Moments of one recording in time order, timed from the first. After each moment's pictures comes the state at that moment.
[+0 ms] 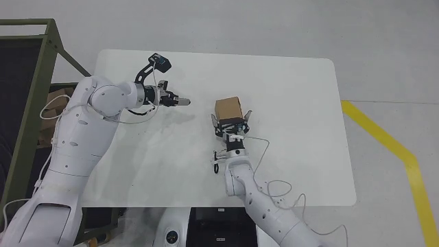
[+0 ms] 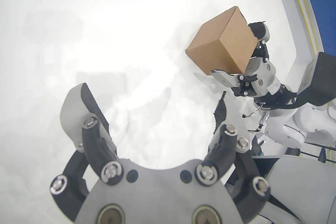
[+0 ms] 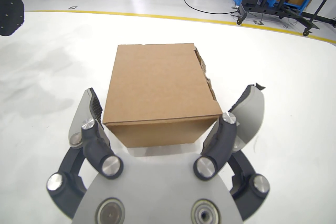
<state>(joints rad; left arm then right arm) 0.98 -1.00 -1.28 -1.46 0.54 -0.40 -1.11 -1.23 -1.63 0.80 -1.03 -1.26 0.48 -0.45</state>
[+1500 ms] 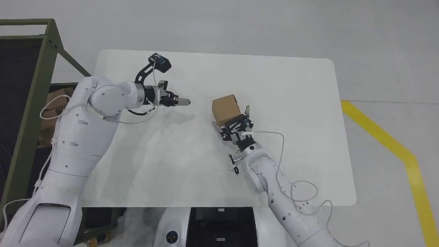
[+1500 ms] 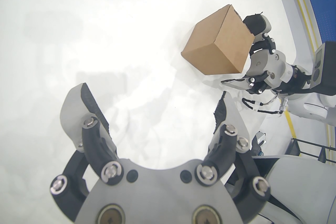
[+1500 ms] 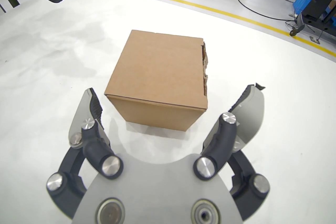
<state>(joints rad) 0.98 -1.00 -1.28 -1.46 0.54 -0.40 -1.11 -1.30 -1.52 0.98 -1.23 -1.51 0.00 -0.21</state>
